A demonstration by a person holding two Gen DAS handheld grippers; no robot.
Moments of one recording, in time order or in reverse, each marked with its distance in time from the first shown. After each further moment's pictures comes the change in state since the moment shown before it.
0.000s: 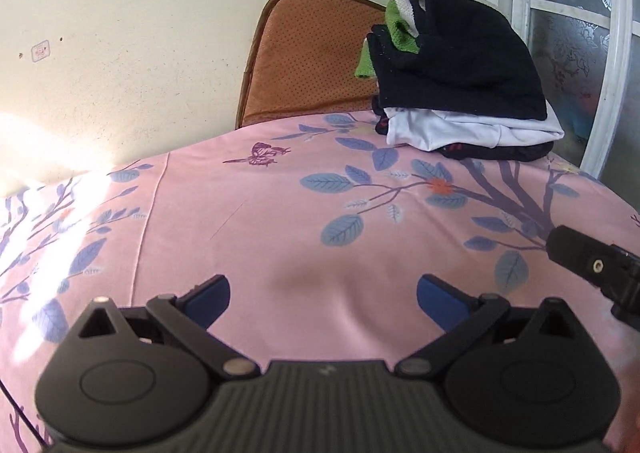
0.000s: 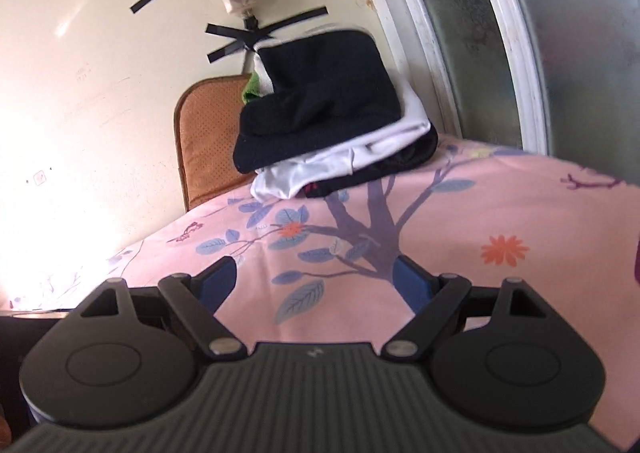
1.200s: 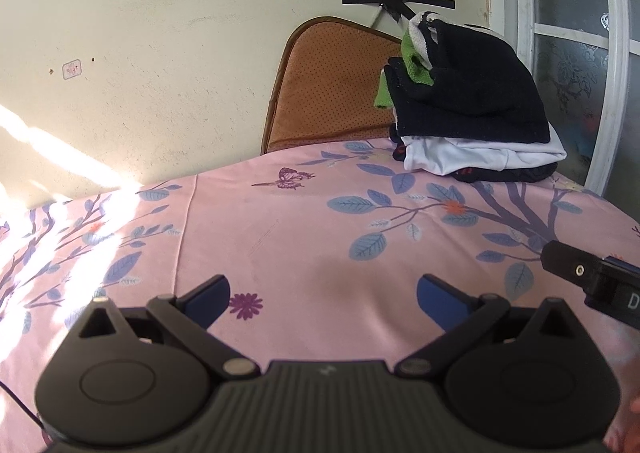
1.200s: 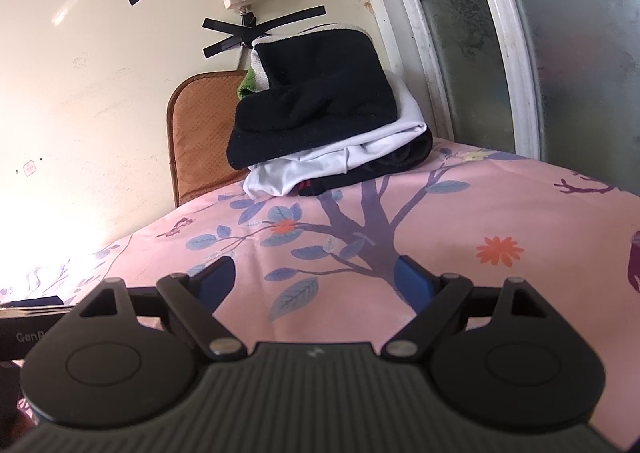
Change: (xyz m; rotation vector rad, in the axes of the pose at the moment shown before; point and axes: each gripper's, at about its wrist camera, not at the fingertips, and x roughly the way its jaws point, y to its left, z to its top) left arm -0.025 0.012 -0.003 -0.003 -0.076 0.027; right arm 0.003 0.002 -0.001 -0.013 0.011 -0.039
